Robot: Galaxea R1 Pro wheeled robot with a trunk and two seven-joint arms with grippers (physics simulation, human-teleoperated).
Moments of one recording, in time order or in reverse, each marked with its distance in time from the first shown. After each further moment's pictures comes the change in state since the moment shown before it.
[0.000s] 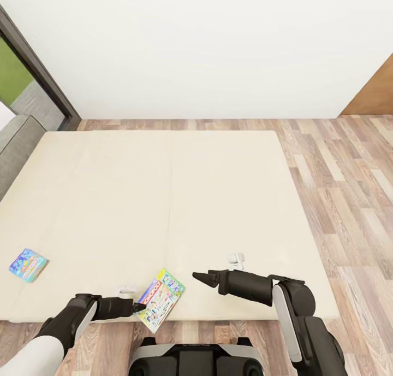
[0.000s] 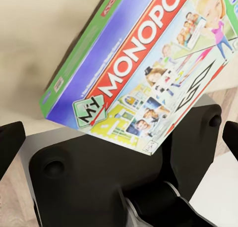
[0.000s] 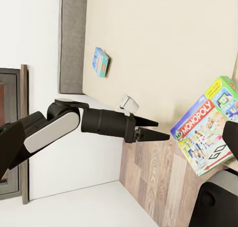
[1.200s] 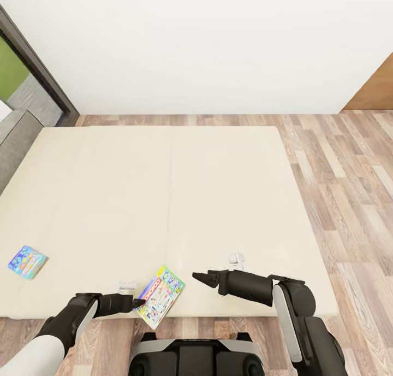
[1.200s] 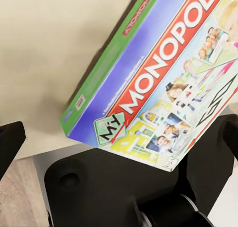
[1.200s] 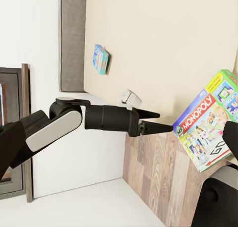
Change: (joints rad) left arm 0.000 -0.004 0.001 -0.012 0.002 -0.067 0.054; right arm 0.001 0.000 -0.001 -0.001 -0.001 0.003 0.009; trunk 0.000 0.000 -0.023
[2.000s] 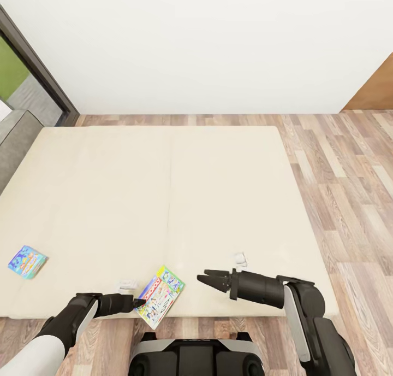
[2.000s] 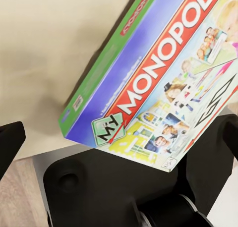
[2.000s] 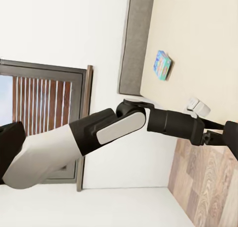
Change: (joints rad) left arm 0.000 -0.002 -0.001 0.000 0.001 -0.001 0.000; right arm 0.002 -0.031 -0.043 -0.003 -0.007 -0.002 0.320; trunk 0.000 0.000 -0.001
